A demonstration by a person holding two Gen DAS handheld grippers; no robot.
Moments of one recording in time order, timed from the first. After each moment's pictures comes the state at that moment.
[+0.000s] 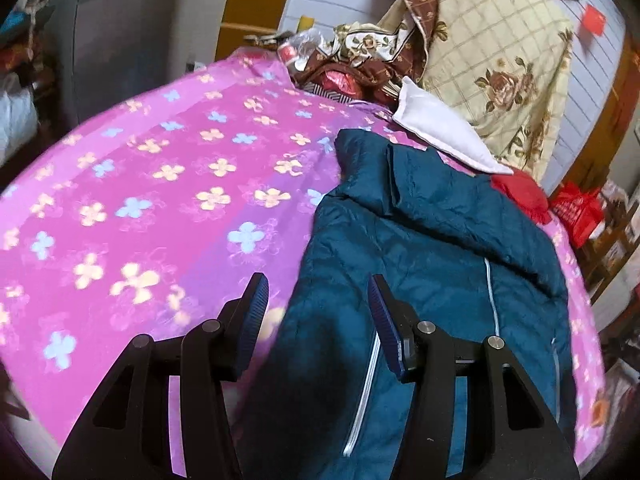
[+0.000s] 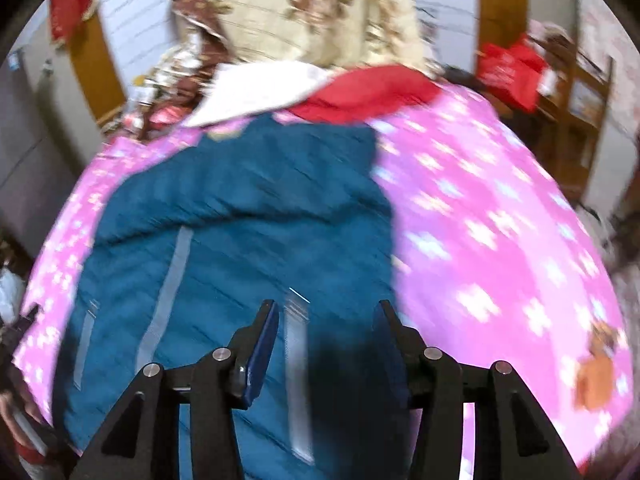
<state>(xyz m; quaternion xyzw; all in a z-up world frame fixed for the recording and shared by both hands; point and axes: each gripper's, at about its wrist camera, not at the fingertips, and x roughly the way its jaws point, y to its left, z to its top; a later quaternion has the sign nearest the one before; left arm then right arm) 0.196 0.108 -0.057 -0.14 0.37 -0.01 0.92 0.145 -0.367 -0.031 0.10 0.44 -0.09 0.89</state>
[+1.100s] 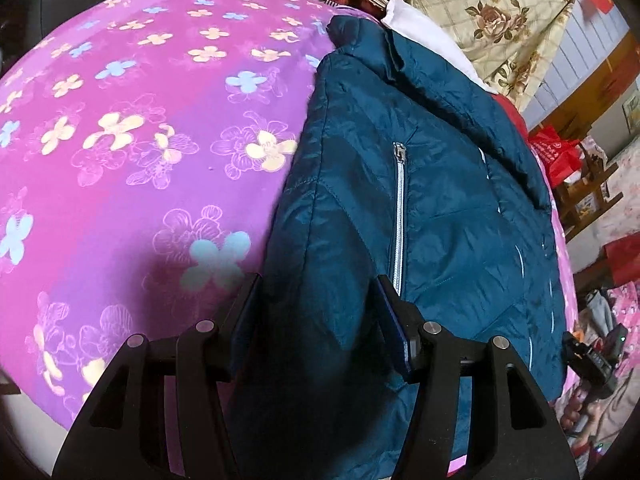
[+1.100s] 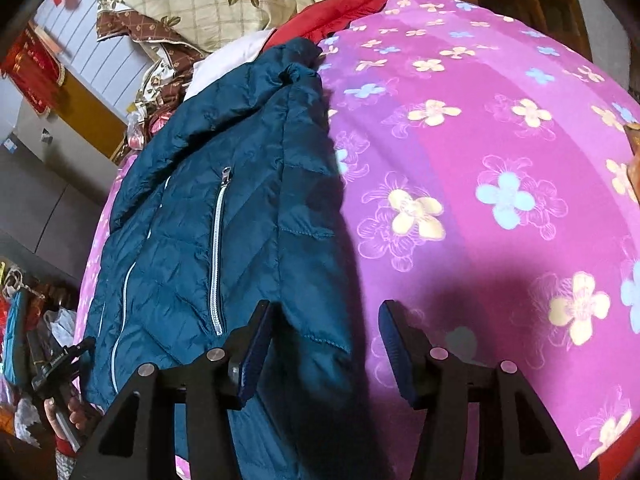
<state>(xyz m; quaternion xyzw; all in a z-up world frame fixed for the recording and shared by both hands) 0.163 0.122 -0.130 -0.18 0.50 -0.10 0.84 0.047 -0.423 -0.142 0.27 0.44 -0.02 0.85</state>
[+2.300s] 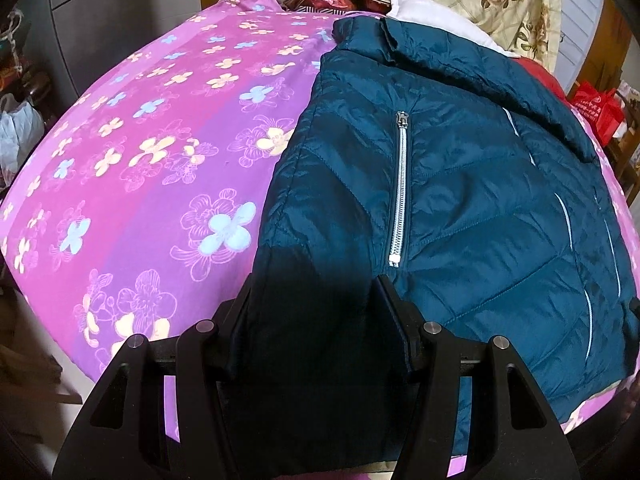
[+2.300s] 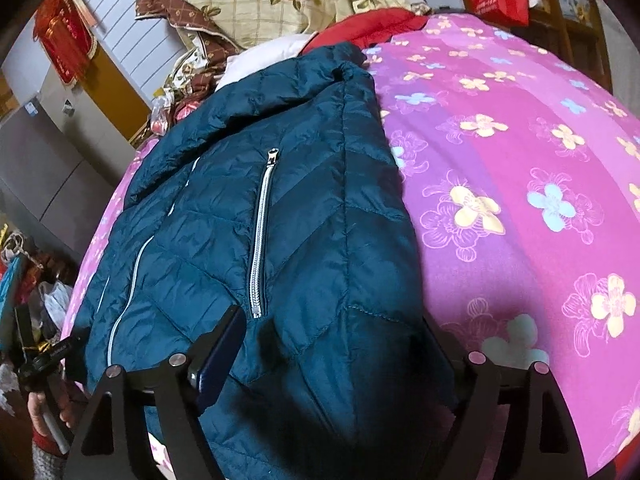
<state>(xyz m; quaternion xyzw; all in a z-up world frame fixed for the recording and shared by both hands) 0.127 0.073 -0.126 -0.04 0.48 0.00 0.87 0.042 -0.377 -0.145 0.23 0.40 0.00 0.89</state>
